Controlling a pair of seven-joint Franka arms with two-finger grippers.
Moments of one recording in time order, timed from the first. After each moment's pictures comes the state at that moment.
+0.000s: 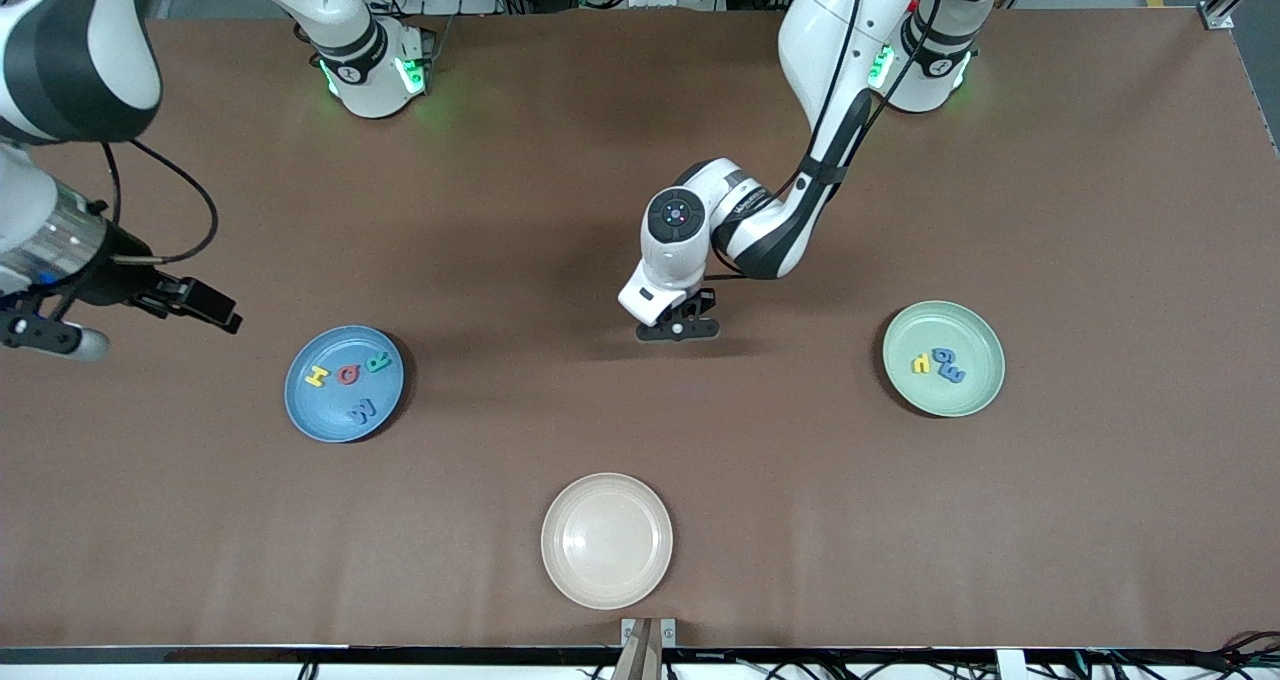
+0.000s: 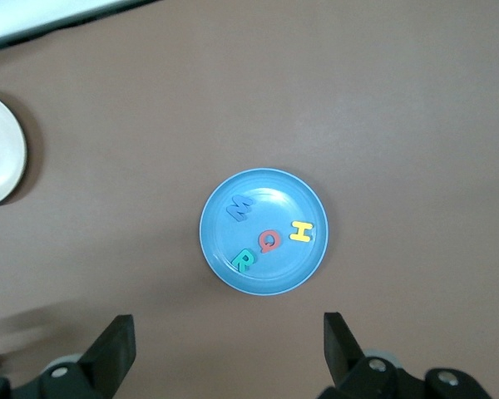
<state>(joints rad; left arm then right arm) -0.79 0.75 -0.01 -1.65 0.02 2.39 -0.86 0.12 0.09 -0.11 -1.67 0.07 1.85 0.24</state>
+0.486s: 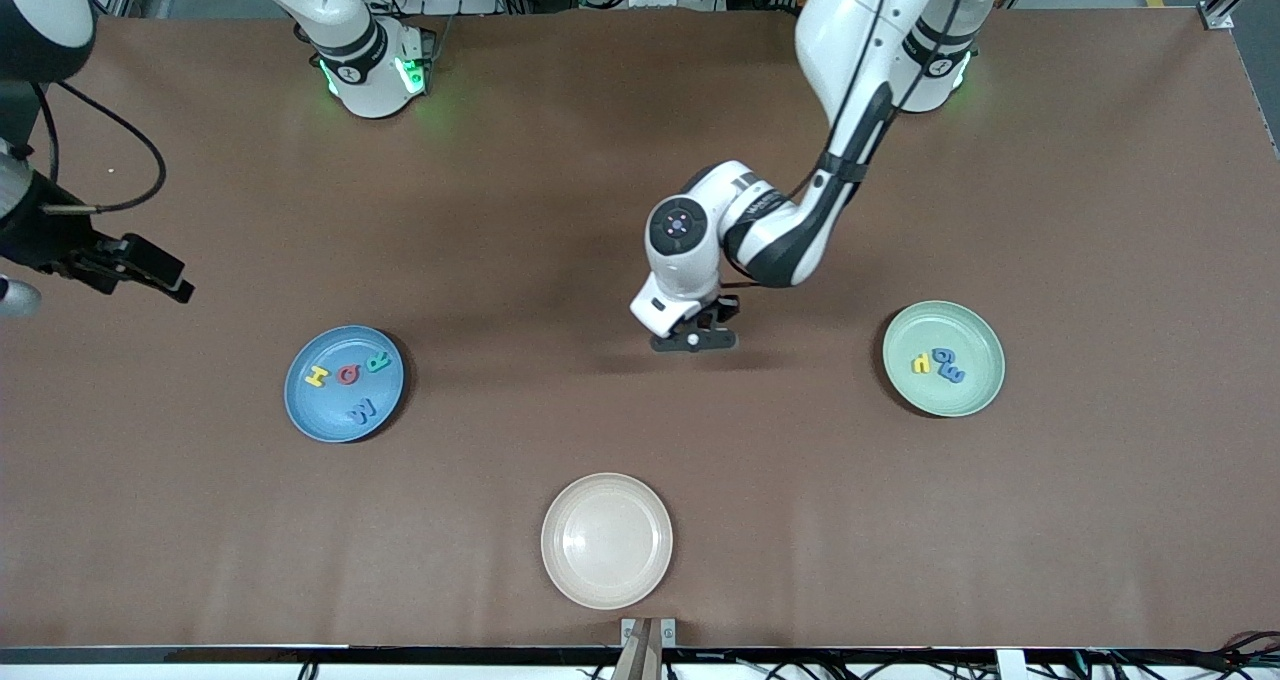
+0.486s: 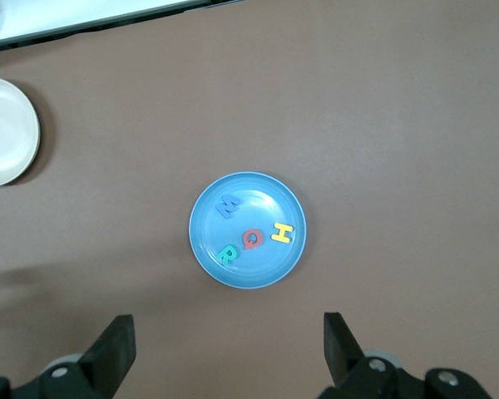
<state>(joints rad) -0.70 0.70 -0.02 -1.59 0.12 2.19 -0.77 0.08 0.02 -0.12 -1.67 0.07 1.79 0.10</state>
